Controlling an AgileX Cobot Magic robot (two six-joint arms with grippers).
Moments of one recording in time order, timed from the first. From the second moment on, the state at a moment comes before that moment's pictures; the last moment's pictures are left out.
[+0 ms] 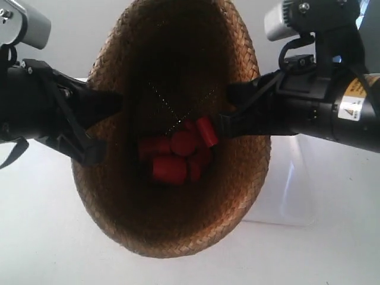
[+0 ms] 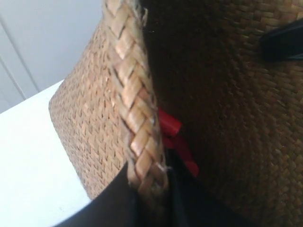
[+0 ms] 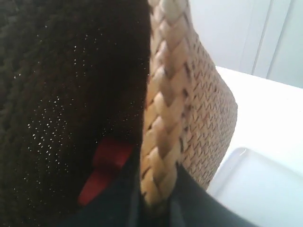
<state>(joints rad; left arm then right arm) -0.57 1.01 -0.72 -0.75 0.15 0.87 0.52 1.09 -0.75 -0.07 0.08 0.15</state>
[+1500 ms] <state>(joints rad) -0.58 0.85 -0.71 -0.73 0.27 0.84 0.54 0.89 -0.70 -0.09 0.11 0.23</state>
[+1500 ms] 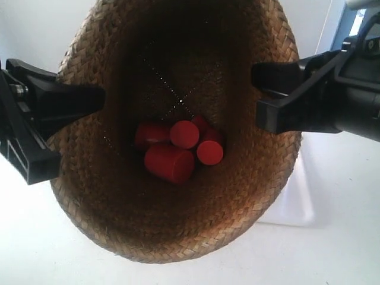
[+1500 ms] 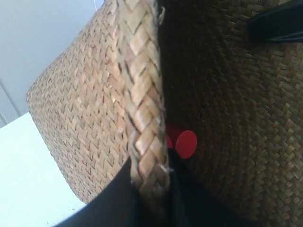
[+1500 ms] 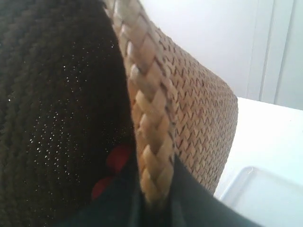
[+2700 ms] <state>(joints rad) -0.47 1.13 -0.91 -0.71 0.40 0.56 0.48 1.14 -0.97 -0.13 0.49 0.42</state>
